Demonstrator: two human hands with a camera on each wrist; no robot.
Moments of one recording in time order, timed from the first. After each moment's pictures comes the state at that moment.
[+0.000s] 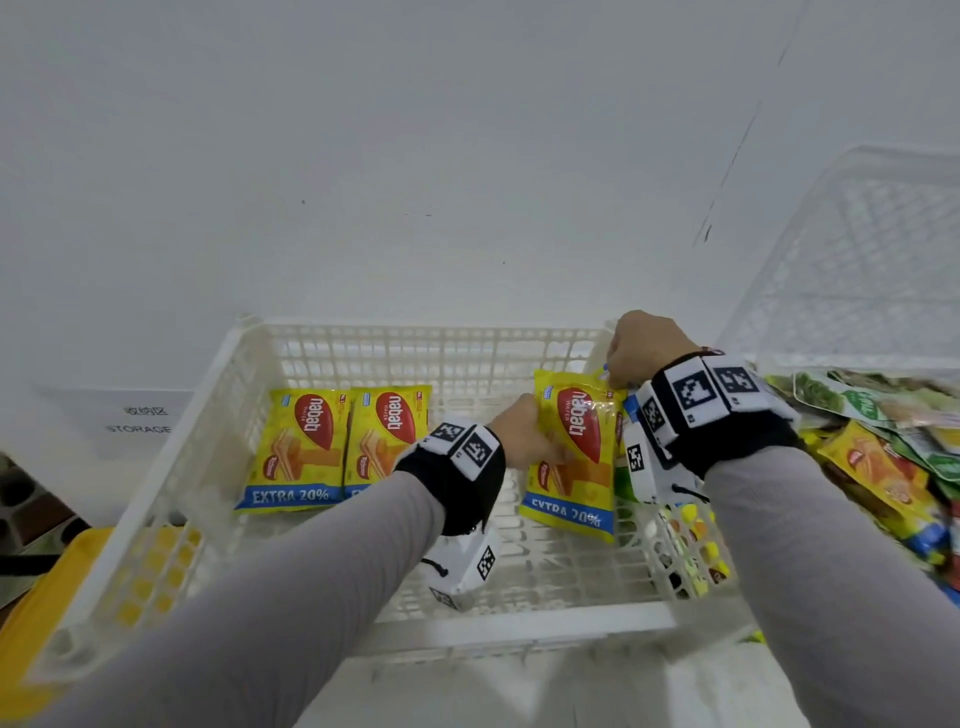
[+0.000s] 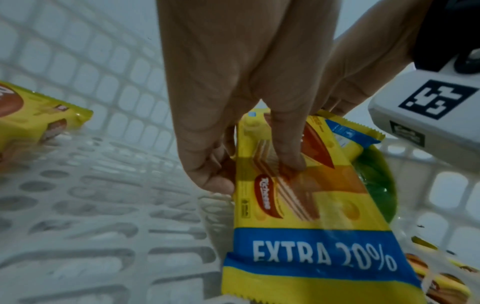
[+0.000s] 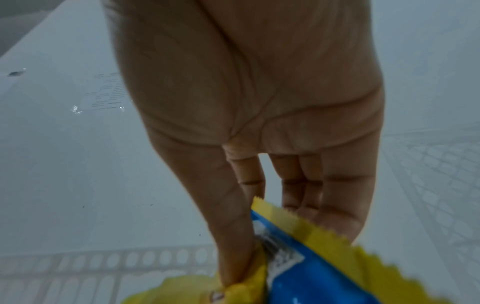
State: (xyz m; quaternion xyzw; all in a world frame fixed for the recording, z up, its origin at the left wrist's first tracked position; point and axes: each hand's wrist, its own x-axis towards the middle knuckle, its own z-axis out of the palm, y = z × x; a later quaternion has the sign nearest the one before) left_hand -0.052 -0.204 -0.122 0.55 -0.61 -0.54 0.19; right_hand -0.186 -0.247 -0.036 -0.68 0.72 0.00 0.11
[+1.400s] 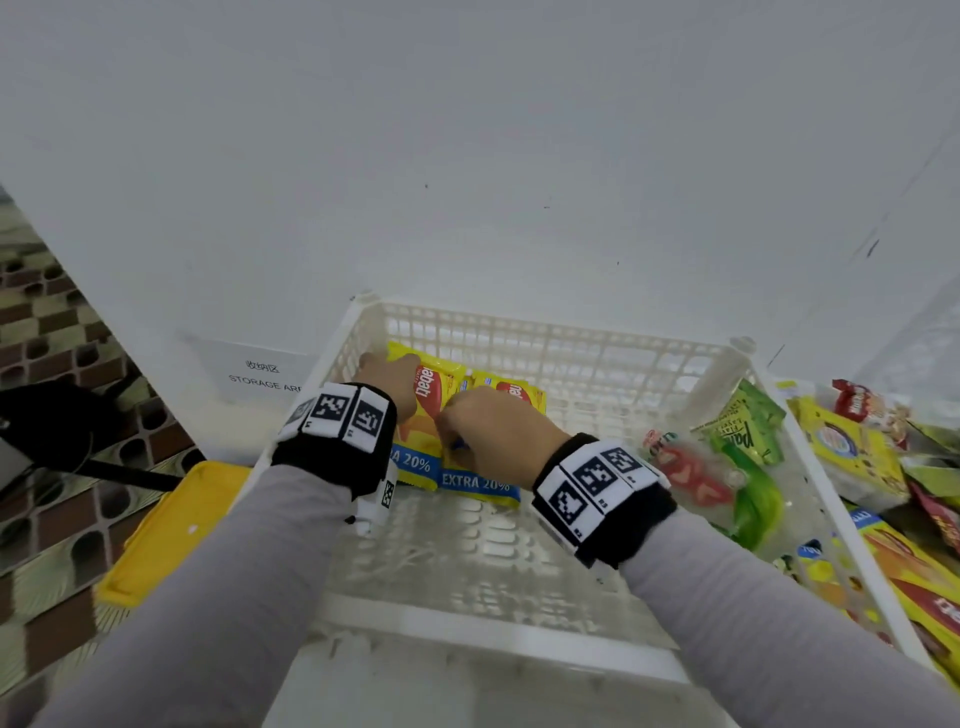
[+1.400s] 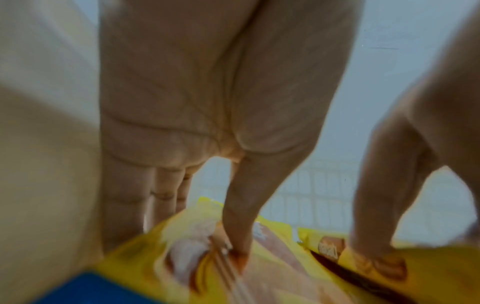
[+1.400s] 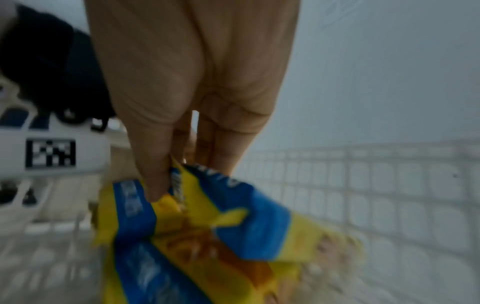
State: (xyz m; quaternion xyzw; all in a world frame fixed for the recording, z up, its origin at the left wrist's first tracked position) left_hand 0.136 -0.189 -0.115 0.82 -0.55 -0.19 -0.01; right_hand -0.012 -0.188 -0.104 -0.96 0.26 0.02 0.05
